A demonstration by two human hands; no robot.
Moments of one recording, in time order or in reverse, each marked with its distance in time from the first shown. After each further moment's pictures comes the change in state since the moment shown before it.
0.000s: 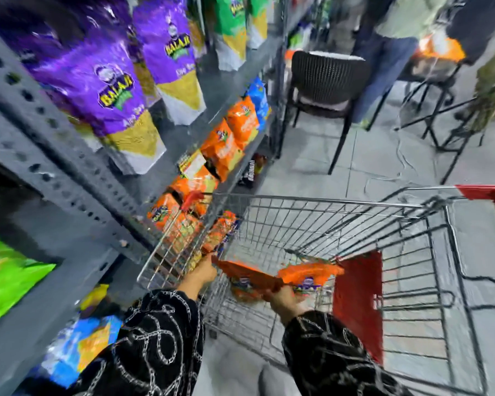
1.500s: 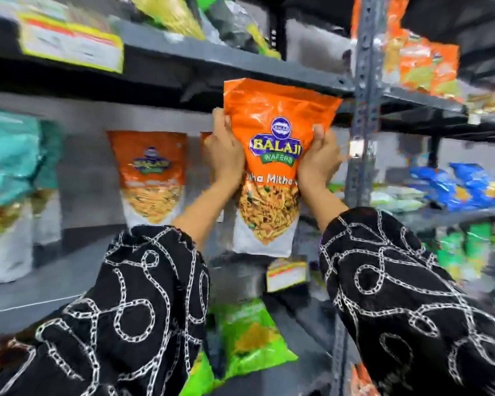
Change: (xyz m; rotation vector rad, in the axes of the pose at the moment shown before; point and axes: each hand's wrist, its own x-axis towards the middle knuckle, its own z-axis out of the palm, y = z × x) left_hand -0.559 -0.066 -0.468 -0.446 2.189 0.651; right_hand -0.494 -0.569 -0.173 0.919 0.375 -1.297
